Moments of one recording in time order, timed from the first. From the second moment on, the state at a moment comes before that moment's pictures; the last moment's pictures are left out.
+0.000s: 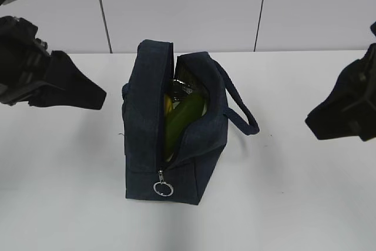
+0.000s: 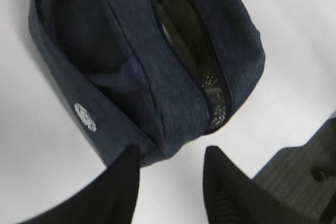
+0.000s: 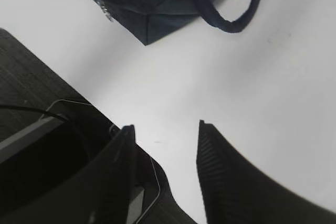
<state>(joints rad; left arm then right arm) -0.38 1.25 -0.96 -0.58 0.80 0.38 0.59 1.12 -1.12 0.08 1.14 -0.12</state>
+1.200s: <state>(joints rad) -0.52 1.26 -0.79 -0.60 0.41 0.42 0.59 1.18 -0.58 0.46 0.36 -0.46</state>
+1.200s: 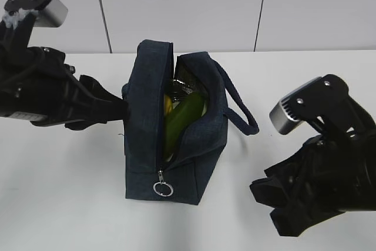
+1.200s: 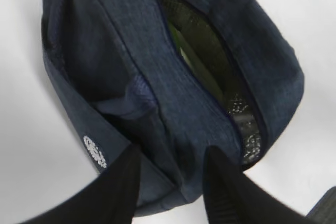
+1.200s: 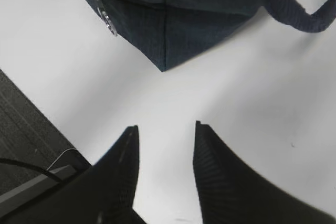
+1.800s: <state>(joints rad) -0.53 1.35 -0.79 -0.66 0.39 0.43 0.59 1.25 -0.58 0.49 0.31 -0.50</state>
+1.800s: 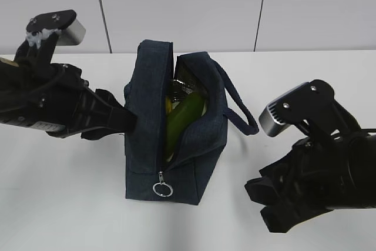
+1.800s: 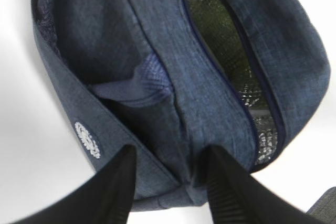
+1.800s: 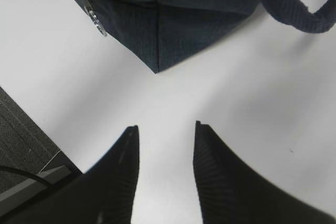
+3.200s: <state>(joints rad) -0.53 1.45 -0.83 -0.78 0.43 0.50 0.59 1.25 -0.58 0.49 0.28 -0.50</state>
